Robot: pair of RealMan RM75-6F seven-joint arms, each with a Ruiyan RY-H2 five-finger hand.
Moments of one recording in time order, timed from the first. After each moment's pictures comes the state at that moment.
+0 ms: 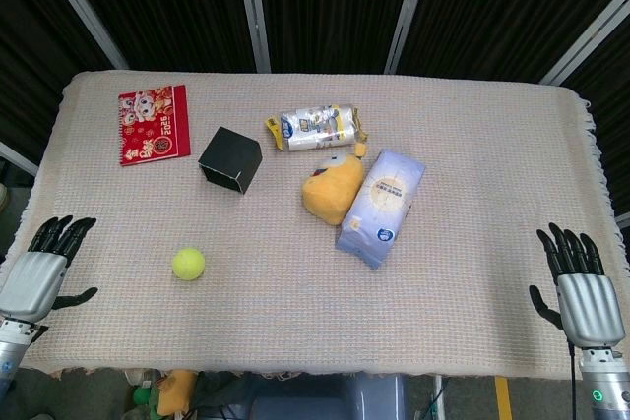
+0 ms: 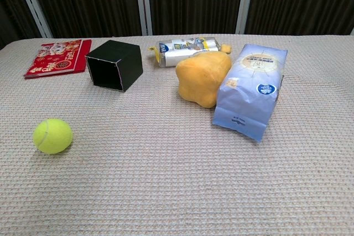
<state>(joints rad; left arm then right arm) -0.19 -1.15 0.00 -1.52 1.58 1.39 -0.02 0.08 -1.14 0.05 -1.59 -1.54 1.51 -0.11</state>
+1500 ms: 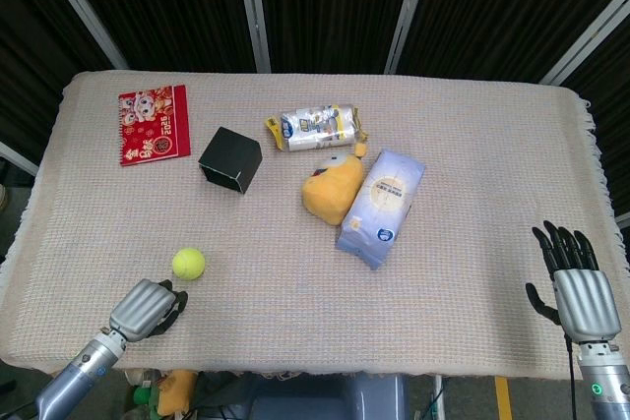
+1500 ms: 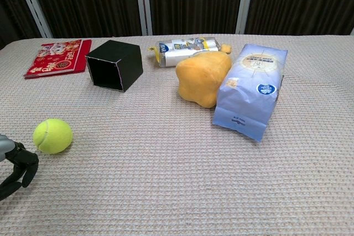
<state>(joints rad) -0.34 -1.37 0.10 -1.49 1.67 1.07 0.17 0.10 -1.13 0.06 -1.59 -1.53 1.46 -0.06</state>
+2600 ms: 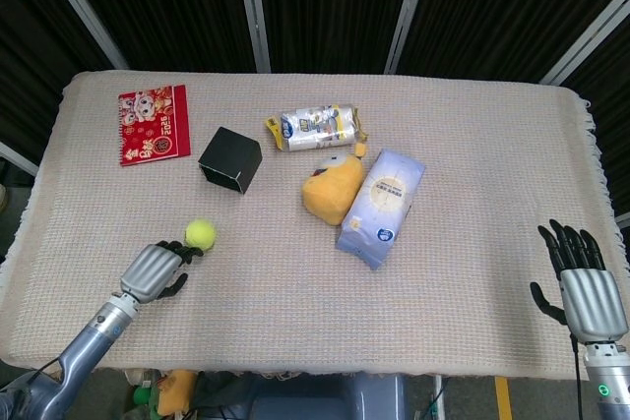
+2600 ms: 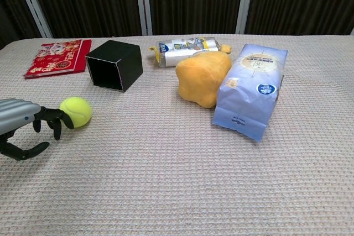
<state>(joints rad) -0.44 -1.49 0.00 -1.31 1.59 1.05 0.04 0.10 -1.11 0.06 -1.59 -1.53 1.47 -0.02</state>
